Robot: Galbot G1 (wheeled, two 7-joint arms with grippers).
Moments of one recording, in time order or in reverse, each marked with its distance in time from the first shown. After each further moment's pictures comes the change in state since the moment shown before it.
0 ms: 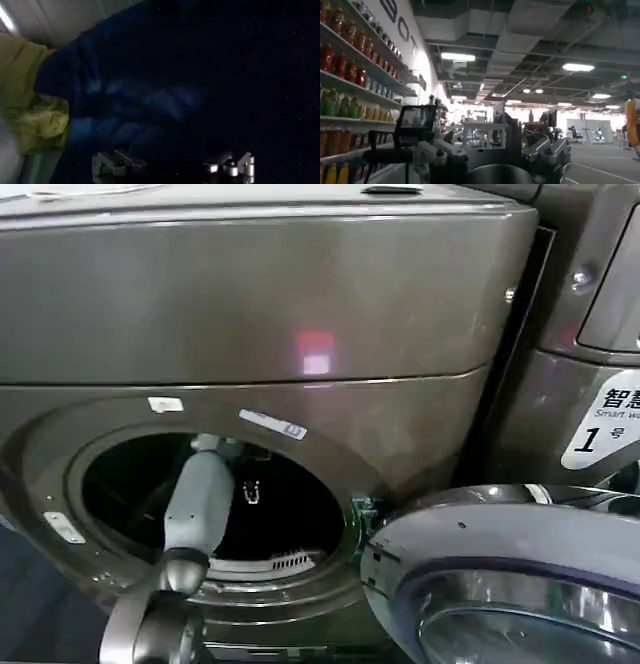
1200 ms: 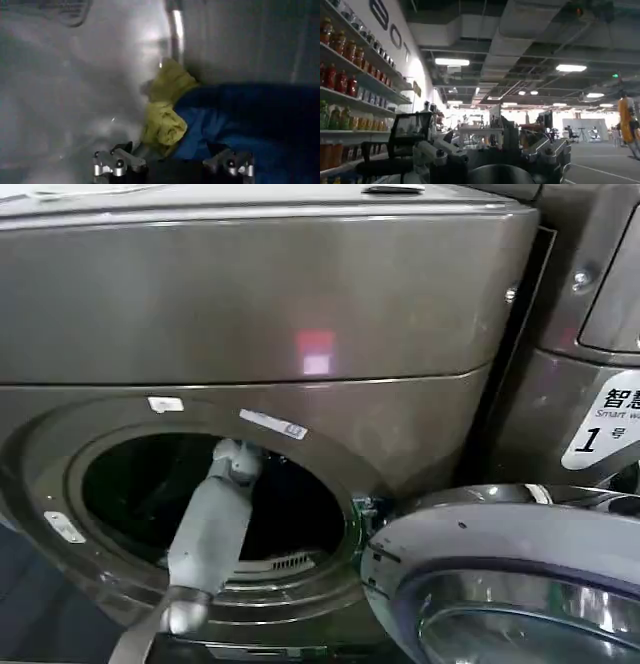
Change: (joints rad) left arm 0.077 0.009 0.047 -0.263 -0.033 0.093 -0.112; right arm -0.016 -0.021 0.043 -0.006 0.023 -0.019 0.001
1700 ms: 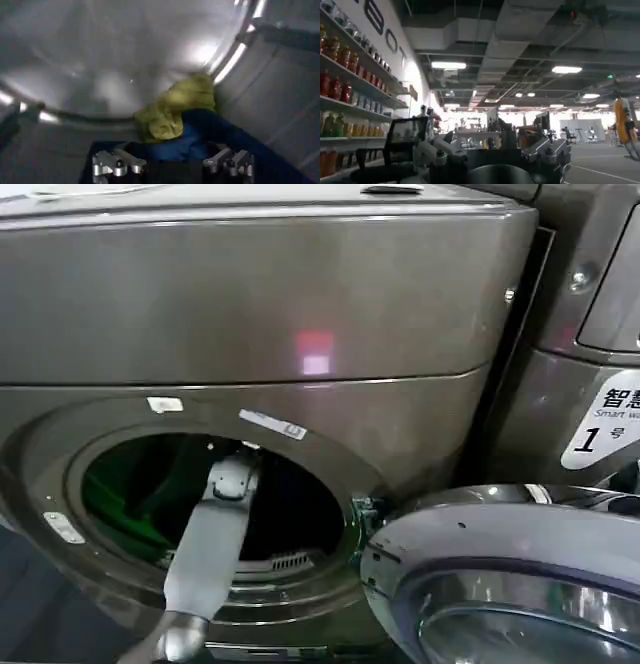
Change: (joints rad) left arm 0.087 -0.001 0.082 -0.088 -0.277 0.310 -0.456; right arm -0.007 -0.010 0.018 -0.002 0.022 -0.004 0.005
